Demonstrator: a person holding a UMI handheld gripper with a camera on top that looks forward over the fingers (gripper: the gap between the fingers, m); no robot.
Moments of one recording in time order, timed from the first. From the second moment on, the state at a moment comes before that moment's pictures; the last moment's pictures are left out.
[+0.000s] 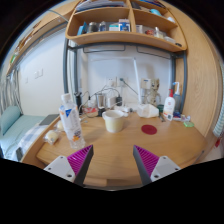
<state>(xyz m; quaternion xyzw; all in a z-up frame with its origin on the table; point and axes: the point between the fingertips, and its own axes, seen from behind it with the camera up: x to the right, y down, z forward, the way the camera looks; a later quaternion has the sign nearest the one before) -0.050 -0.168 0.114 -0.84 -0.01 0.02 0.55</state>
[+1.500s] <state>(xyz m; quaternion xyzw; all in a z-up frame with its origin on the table) -0.238 0.001 0.122 -0.80 0.00 0.10 0.59</state>
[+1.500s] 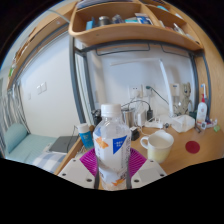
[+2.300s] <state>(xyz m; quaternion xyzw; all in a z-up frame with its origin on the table) -0.212 0.085 0.149 -0.58 0.53 0.55 0.27</state>
